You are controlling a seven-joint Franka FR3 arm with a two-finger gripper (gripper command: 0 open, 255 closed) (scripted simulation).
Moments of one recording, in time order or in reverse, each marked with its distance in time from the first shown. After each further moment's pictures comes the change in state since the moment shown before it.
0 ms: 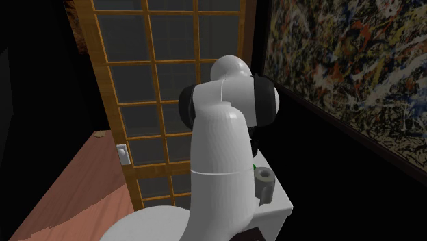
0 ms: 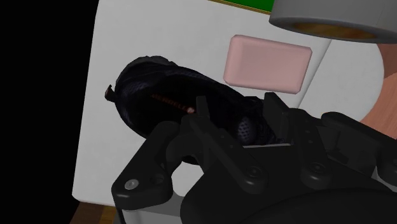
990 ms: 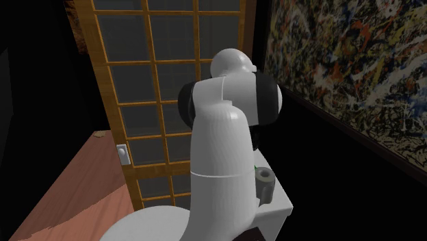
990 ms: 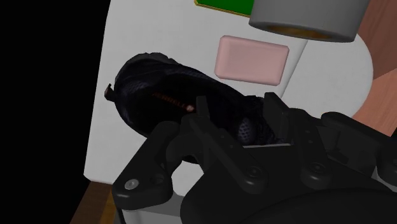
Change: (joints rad) arm 0.001 -0.040 -0.009 0.060 -0.016 -0.099 0.011
